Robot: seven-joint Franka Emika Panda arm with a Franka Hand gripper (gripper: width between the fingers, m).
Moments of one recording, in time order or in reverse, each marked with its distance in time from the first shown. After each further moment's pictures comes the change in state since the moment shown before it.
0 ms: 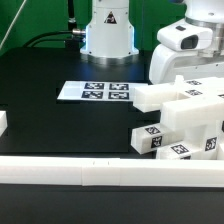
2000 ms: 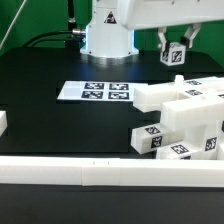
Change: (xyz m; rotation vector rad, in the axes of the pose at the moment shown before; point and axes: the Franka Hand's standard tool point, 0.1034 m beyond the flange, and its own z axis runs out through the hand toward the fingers) arm 0.033 0.081 -0.133 0.045 -0.010 0.035
